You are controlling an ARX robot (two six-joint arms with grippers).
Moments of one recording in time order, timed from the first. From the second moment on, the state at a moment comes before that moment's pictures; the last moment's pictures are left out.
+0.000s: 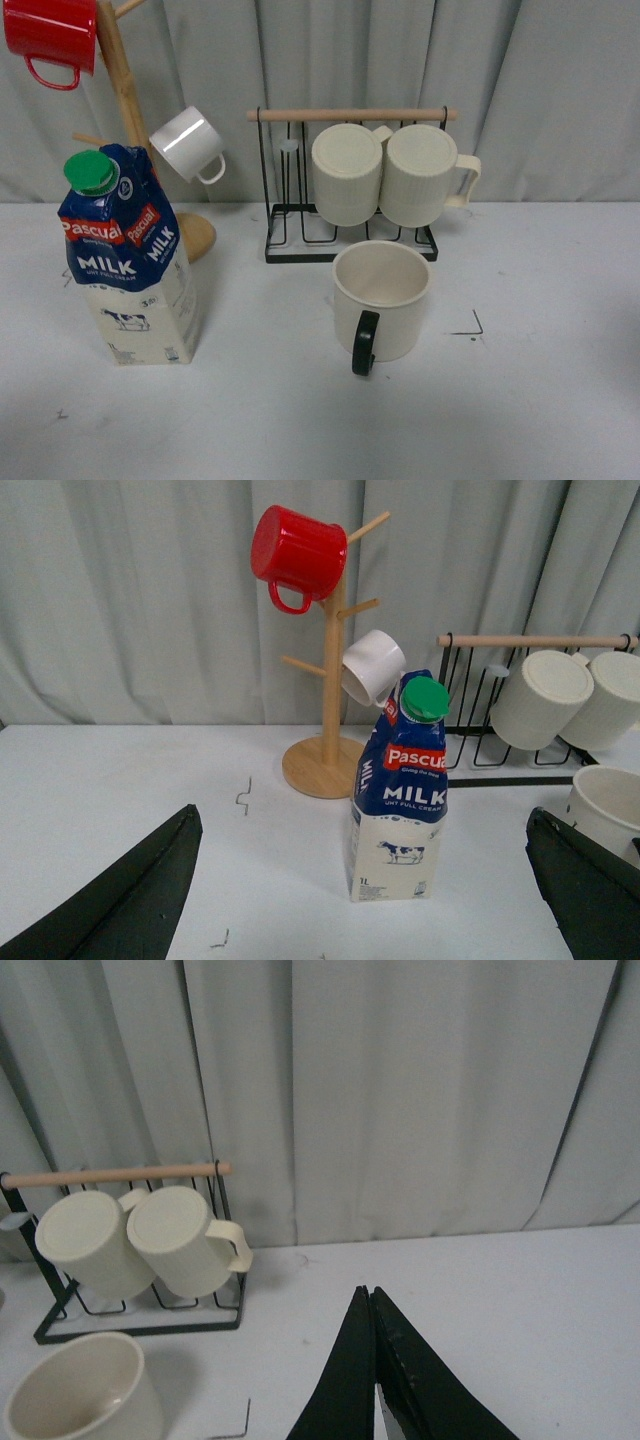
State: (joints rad) left arm 0.00 0.01 0.01 0.00 0.00 -0.01; right arm 0.11 1.07 0.22 0.86 0.12 0.01
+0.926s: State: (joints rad) left arm 0.00 0.01 0.01 0.00 0.00 -0.01; right arm 0.00 0.51 0.01 0.49 0.00 0.01
